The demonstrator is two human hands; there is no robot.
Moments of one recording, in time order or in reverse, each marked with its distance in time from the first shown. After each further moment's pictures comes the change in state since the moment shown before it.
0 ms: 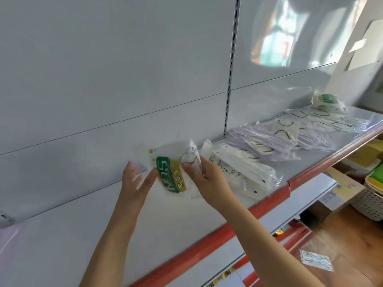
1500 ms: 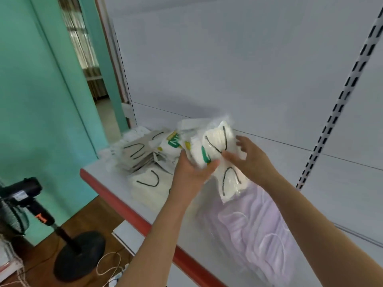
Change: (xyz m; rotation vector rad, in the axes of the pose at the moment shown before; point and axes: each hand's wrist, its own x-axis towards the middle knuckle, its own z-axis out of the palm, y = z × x) left_hand -0.154 0.047 -0.451 0.214 0.949 0.216; right_hand -0.001 -0.309 0.459 -0.032 -0.762 -0.405
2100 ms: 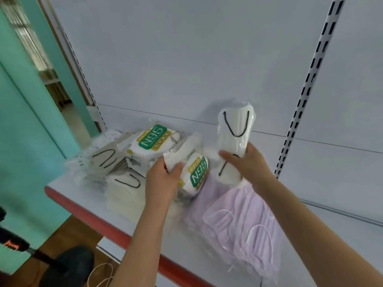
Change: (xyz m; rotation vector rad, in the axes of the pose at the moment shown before) left_hand 0.016 -0.032 -0.001 0.313 0.073 -0.060; right_hand -0.005 0.048 -0.008 0.294 0.182 0.257
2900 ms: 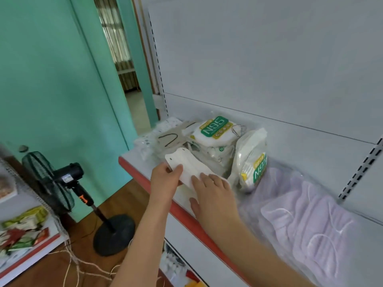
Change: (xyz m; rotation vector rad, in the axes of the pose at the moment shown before) left_hand -0.025 -0.043 -0.116 -0.272 0.194 -0.349; right_hand -0.134 -0.033 0.175 -0.841 -0.256 -0.667
